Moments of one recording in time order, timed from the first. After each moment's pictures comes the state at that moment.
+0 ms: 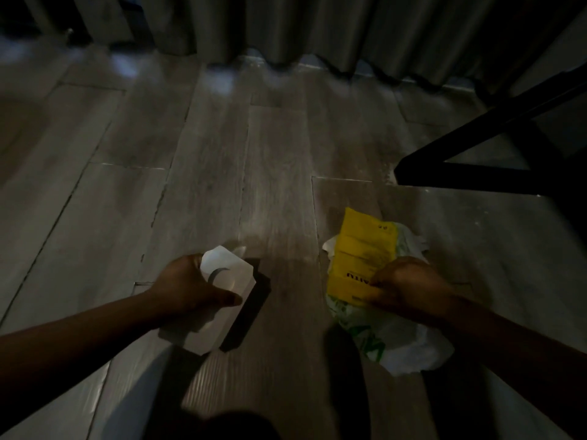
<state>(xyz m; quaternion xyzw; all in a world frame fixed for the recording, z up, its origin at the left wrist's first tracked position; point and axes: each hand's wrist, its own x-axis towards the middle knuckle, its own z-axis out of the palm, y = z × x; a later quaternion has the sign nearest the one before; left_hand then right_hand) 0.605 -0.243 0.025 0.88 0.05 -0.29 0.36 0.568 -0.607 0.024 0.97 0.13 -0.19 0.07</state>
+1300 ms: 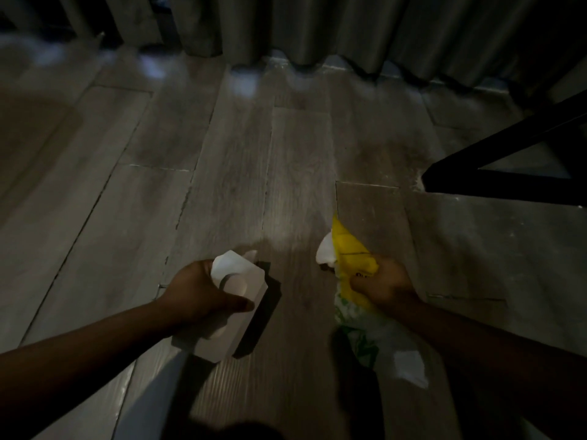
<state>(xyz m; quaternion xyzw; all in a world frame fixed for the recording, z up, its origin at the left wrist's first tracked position) 0.607 -0.222 0.021 0.86 0.06 -0.29 0.42 0.600 -0.528 -0.018 0.91 -0.14 -0.07 -0.38</state>
